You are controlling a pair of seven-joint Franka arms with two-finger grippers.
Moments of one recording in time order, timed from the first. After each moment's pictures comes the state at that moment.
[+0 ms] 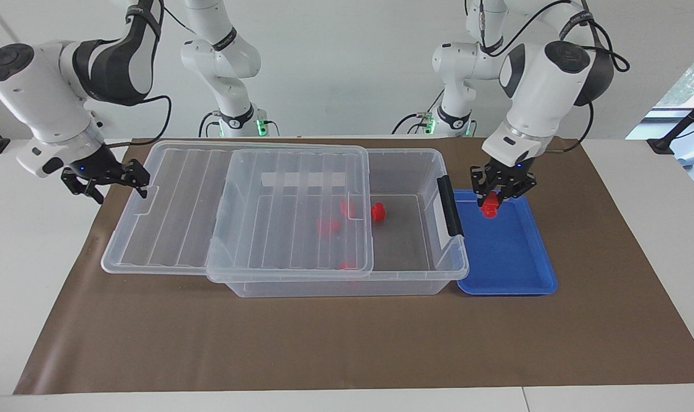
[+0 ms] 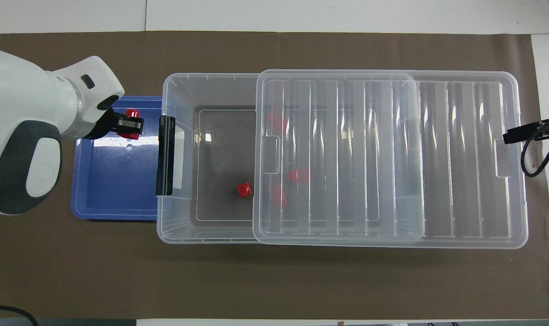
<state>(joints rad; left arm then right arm) -0.31 0.05 -0.06 -1.81 -0.02 1.98 -0.09 -0.10 0.05 -0.05 -1.70 0.00 1.73 -0.26</state>
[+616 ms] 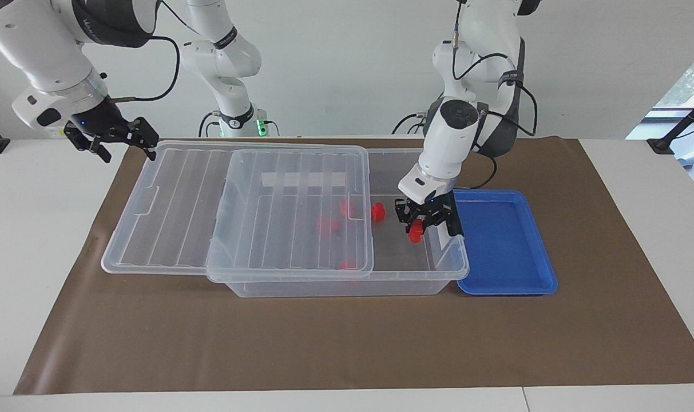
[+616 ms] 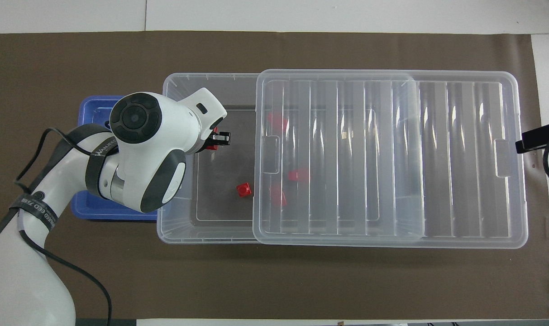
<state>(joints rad) -0.44 0.23 -0.06 -1.89 -0.02 2.27 -0.32 -0.07 -0.01 -0.05 -1.61 0.00 1.52 -0.13</state>
